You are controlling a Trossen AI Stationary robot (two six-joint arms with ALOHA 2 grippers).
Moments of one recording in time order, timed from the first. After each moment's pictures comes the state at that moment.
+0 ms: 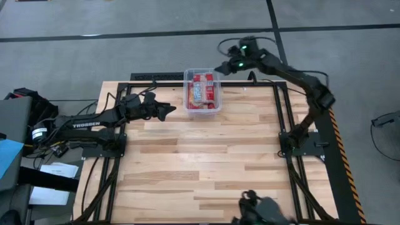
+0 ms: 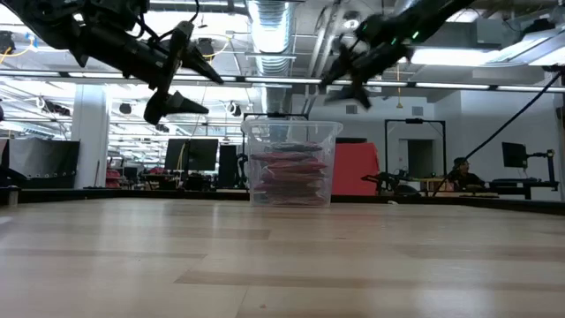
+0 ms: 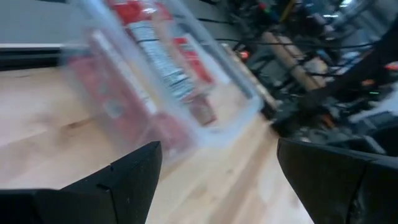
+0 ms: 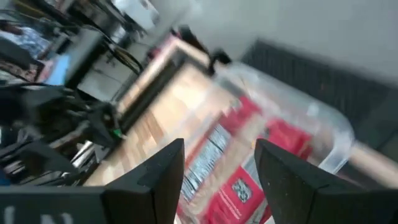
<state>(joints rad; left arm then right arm) 0.41 0.92 0.43 0.31 -0.03 -0.69 -0.84 1.64 1.42 -0.30 -0.53 0.40</state>
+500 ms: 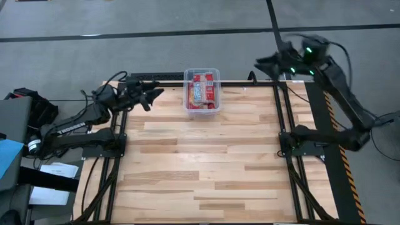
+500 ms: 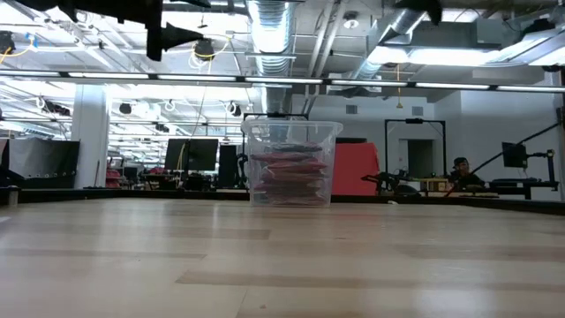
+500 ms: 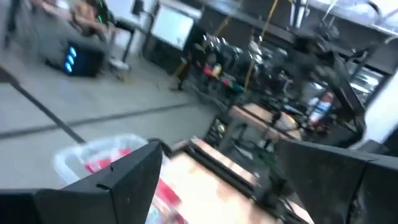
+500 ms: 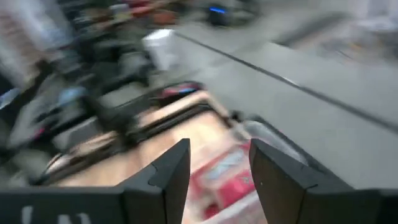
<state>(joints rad) 0.50 0.71 0.60 0.29 -0.01 -0.46 -0.89 1.01 1.37 -0.62 -0.56 0.10</state>
